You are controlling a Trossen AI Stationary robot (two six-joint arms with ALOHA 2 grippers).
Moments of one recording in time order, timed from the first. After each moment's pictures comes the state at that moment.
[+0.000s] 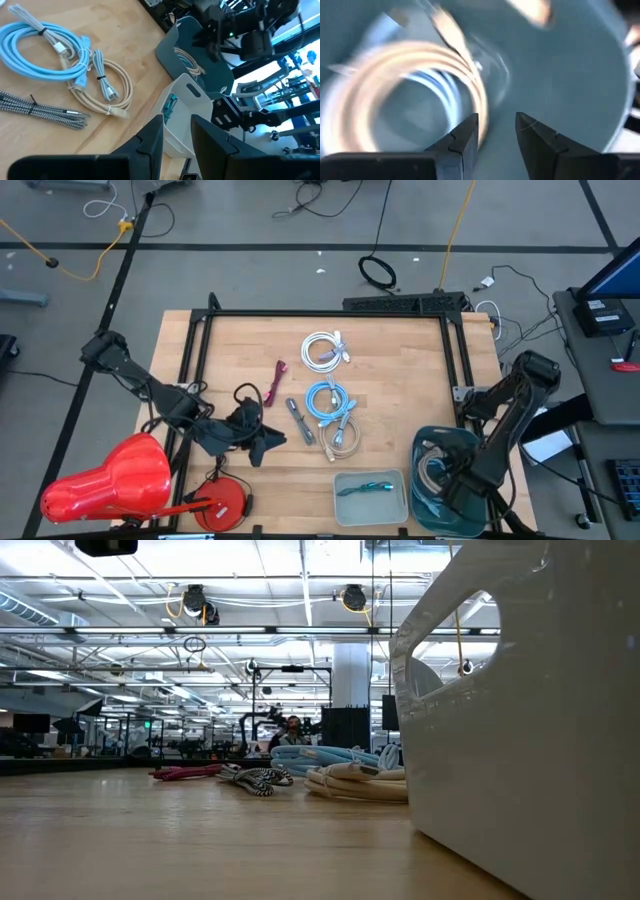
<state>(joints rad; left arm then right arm) -0.59 1.23 0.96 -0.25 -0.52 -1.16 1.01 1.51 1.07 -1.45 -0.06 2.07</state>
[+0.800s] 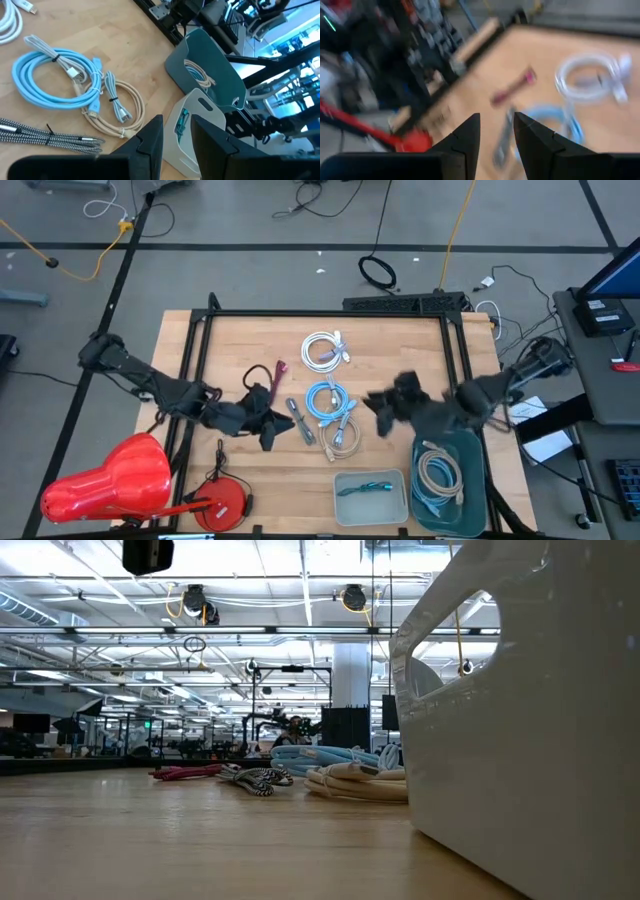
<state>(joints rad) -0.43 1.22 0.96 -0.23 -0.41 -1.03 0.47 1.27 1.24 -0.57 0.78 1.05</state>
